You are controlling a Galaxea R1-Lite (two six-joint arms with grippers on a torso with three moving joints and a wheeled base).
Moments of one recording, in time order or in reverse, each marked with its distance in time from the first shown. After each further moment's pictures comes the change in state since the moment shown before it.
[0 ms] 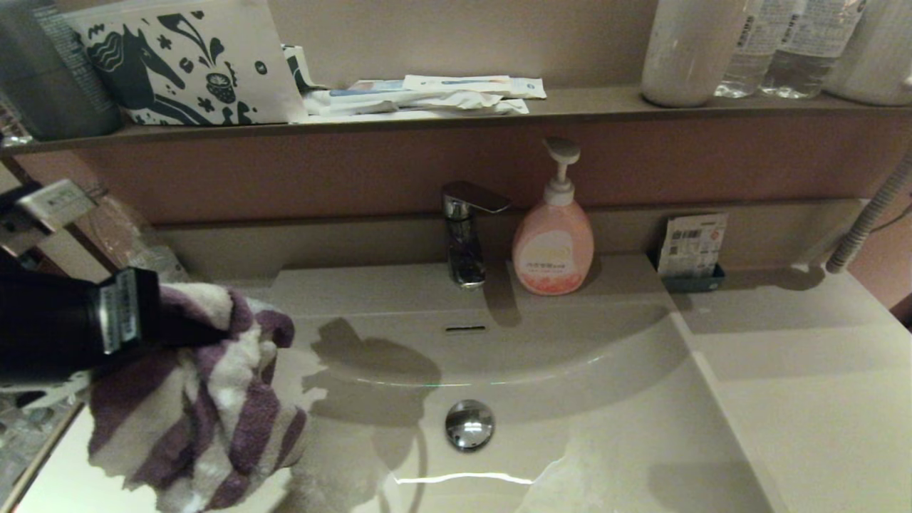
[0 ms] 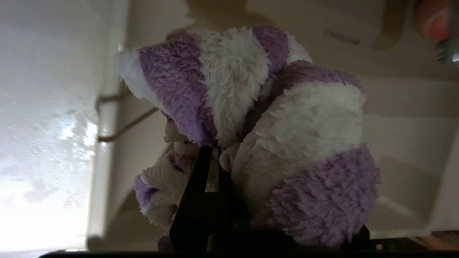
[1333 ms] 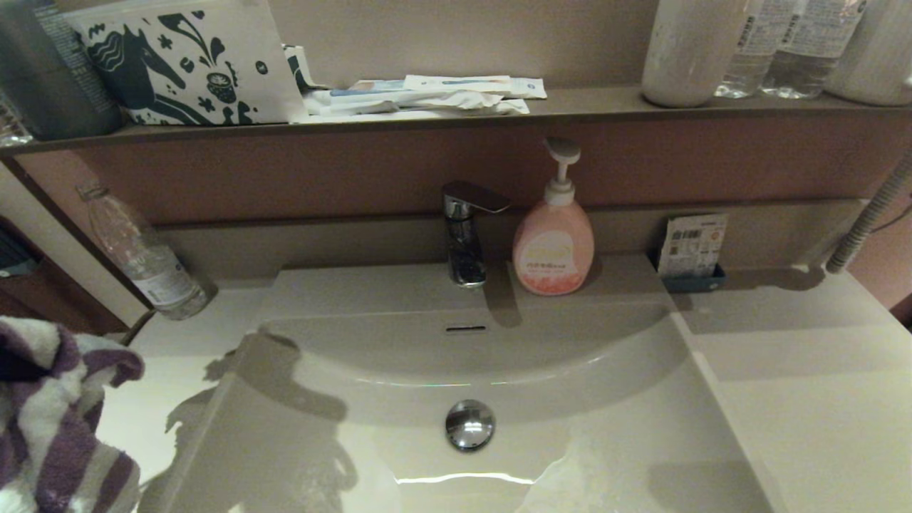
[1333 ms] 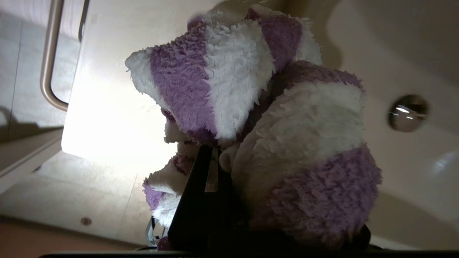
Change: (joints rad) left arm 0.799 0.059 -0.238 0.398 -0.296 0.519; right arm 0.000 0.000 0.000 0.000 0.000 0.000
